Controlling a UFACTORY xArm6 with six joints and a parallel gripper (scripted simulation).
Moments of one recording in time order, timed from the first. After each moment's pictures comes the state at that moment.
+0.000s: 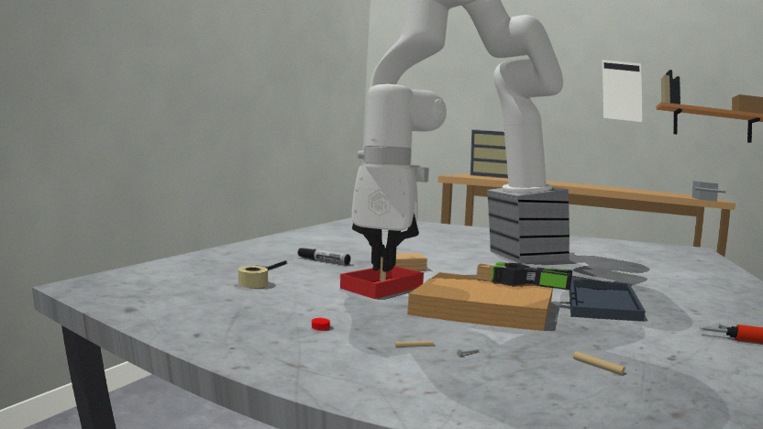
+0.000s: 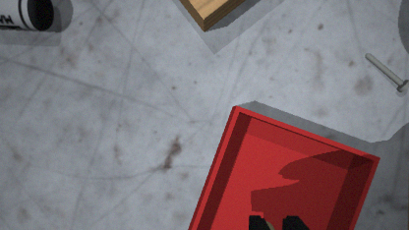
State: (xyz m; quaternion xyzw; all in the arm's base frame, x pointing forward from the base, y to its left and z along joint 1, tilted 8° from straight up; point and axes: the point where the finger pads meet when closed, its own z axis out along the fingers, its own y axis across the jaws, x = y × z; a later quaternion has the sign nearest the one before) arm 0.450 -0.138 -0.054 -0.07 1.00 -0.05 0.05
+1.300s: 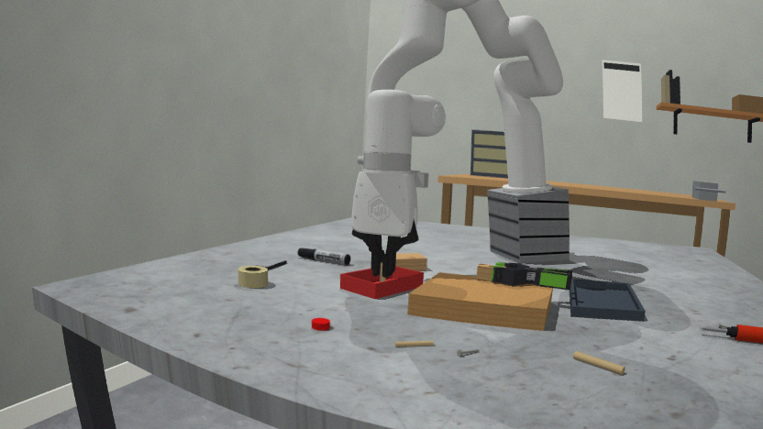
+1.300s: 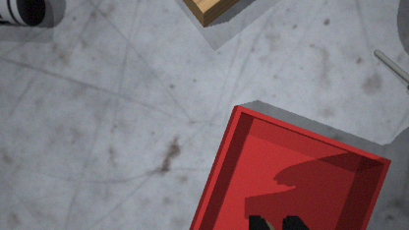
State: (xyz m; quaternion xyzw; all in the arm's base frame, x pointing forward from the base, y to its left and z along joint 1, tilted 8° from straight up) arm 0.451 -0.139 -0.063 -0.07 1.00 -0.05 0.05
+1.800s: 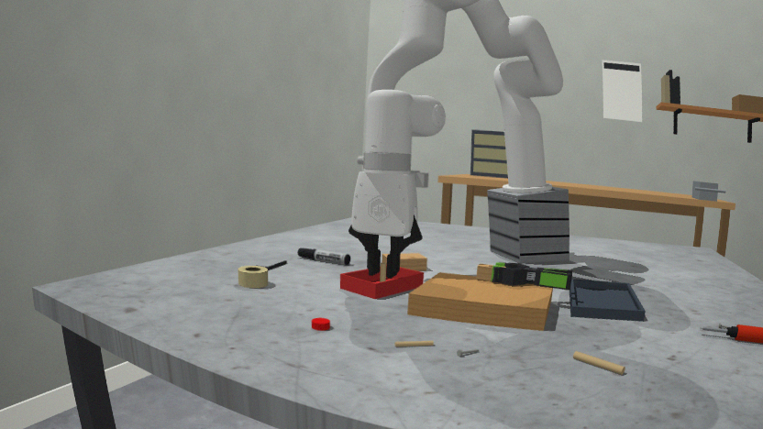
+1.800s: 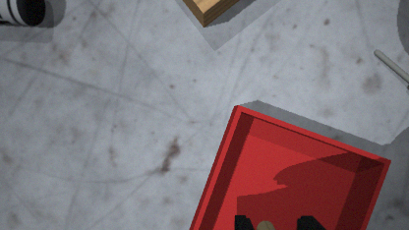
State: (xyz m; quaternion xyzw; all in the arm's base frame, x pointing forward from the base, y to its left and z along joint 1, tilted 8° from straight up) arm 0.451 -0.139 -0.063 -0.07 1.00 -0.05 0.05
